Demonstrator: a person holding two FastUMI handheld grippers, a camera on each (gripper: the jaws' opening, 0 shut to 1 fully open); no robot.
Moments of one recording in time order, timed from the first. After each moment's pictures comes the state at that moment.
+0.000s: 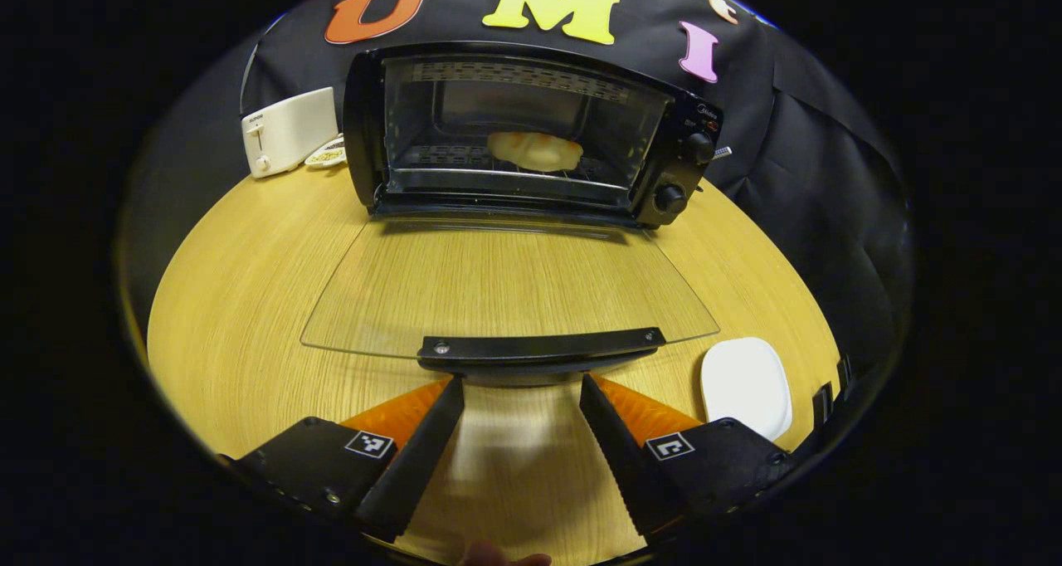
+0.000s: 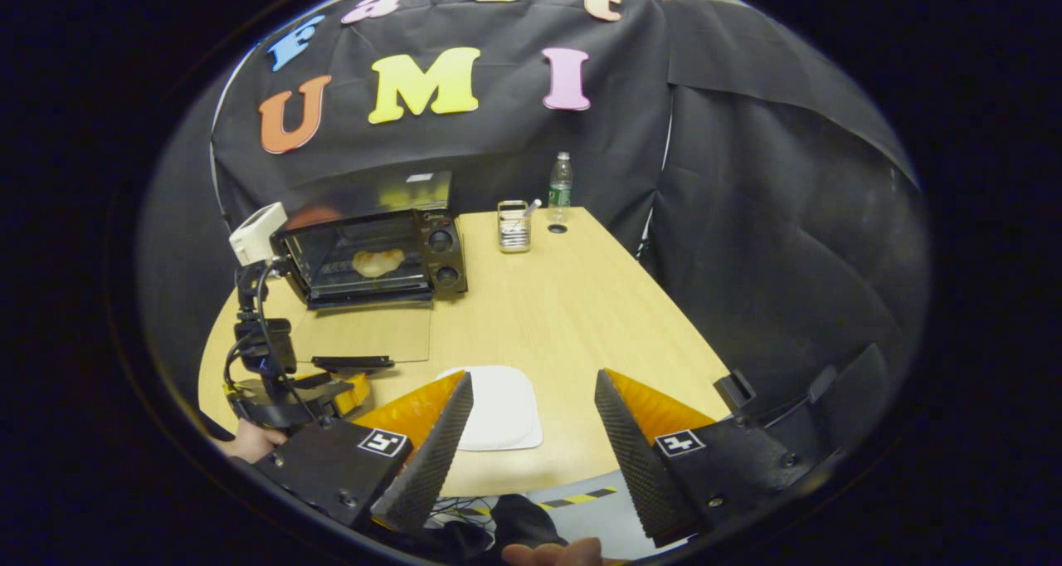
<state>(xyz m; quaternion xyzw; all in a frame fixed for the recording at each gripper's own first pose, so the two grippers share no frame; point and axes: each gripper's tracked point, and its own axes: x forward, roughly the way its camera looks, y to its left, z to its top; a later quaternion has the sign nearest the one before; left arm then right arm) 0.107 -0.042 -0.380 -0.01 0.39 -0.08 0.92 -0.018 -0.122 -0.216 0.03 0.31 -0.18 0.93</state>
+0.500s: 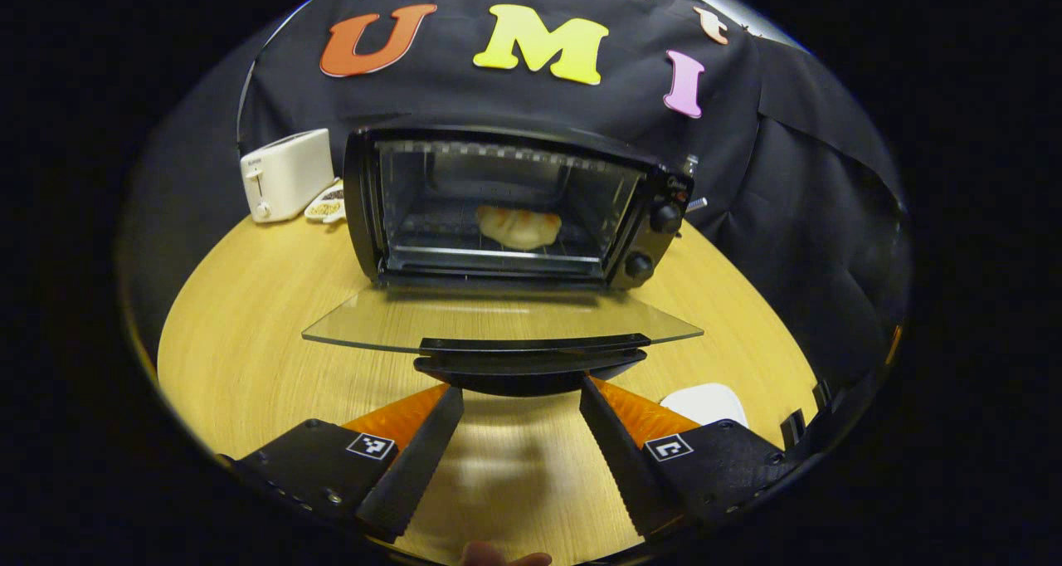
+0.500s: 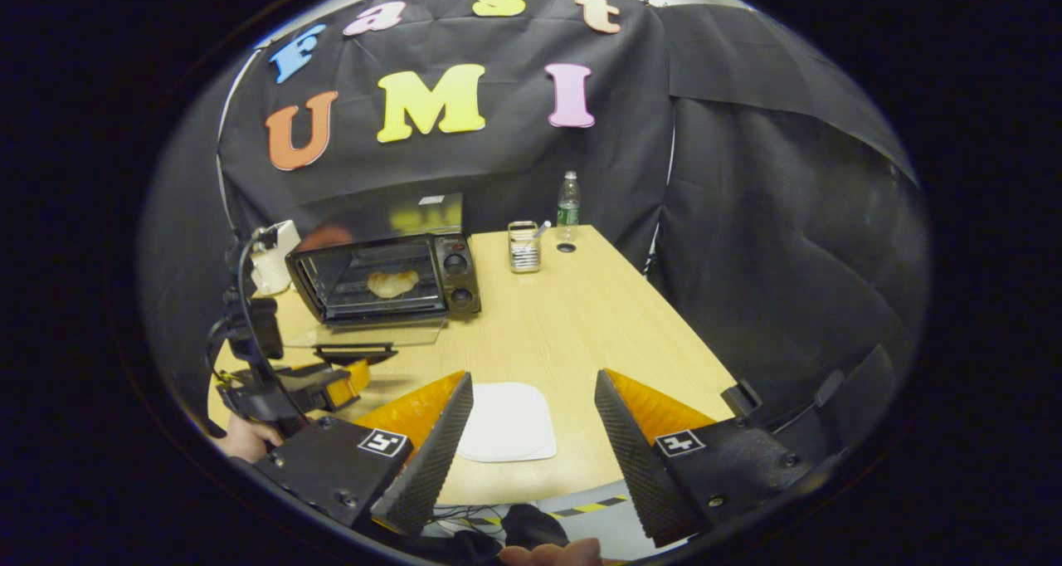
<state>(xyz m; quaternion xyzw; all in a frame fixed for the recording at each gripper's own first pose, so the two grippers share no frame) 0.132 -0.050 -0.297 -0.02 0.31 -0.09 0.95 -0.014 -0.115 -0.199 0.04 0.28 -0.17 0.94</state>
